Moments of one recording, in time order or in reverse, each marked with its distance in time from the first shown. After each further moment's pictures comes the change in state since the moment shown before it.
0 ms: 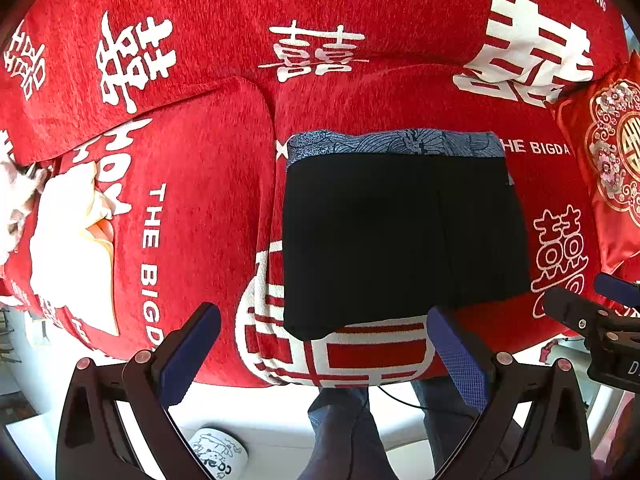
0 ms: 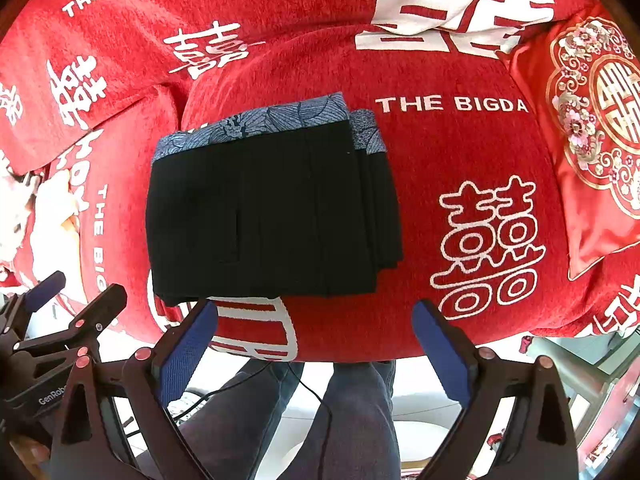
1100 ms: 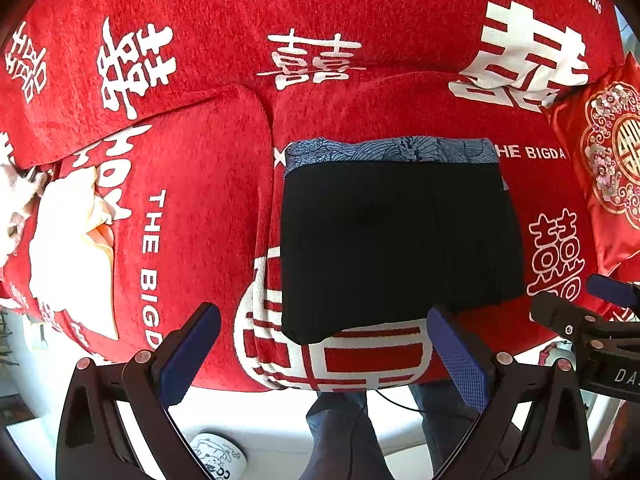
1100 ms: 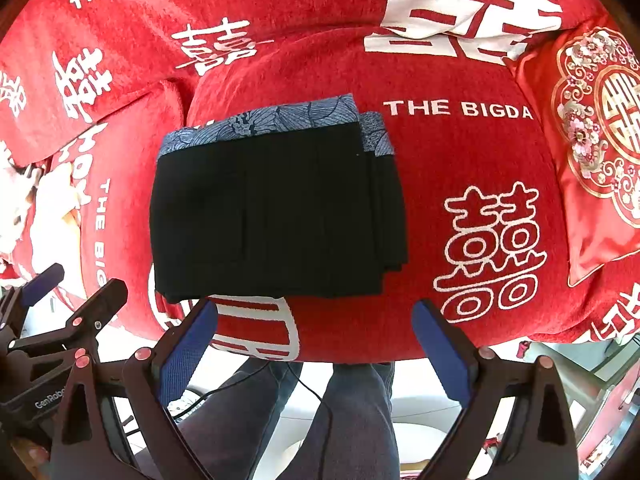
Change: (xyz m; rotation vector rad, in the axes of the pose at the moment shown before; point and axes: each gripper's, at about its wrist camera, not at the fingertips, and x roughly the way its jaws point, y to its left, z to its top) left arm -0.006 -0.001 0.000 0.003 -0.026 -0.006; right arm -0.001 0.007 0.001 -0.034 0.000 -0.003
